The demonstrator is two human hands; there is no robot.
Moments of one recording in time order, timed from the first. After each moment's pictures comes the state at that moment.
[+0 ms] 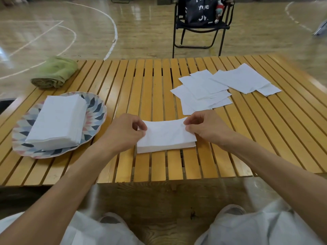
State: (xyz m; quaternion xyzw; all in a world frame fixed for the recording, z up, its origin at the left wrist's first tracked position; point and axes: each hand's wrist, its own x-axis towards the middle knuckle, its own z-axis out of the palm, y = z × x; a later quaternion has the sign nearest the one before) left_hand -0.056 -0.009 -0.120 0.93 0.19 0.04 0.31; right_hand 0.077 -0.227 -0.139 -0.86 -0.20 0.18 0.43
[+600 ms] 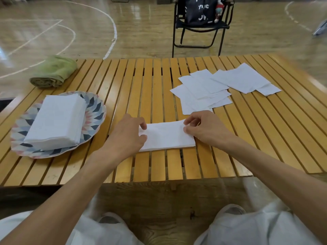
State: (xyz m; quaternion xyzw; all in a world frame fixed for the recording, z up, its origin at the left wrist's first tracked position) left_hand -0.053 -0.017 -0.132 0.96 0.19 0.03 0.19; right_hand 0.078 -0.225 -0.146 -0.90 -0.25 0.12 0.34
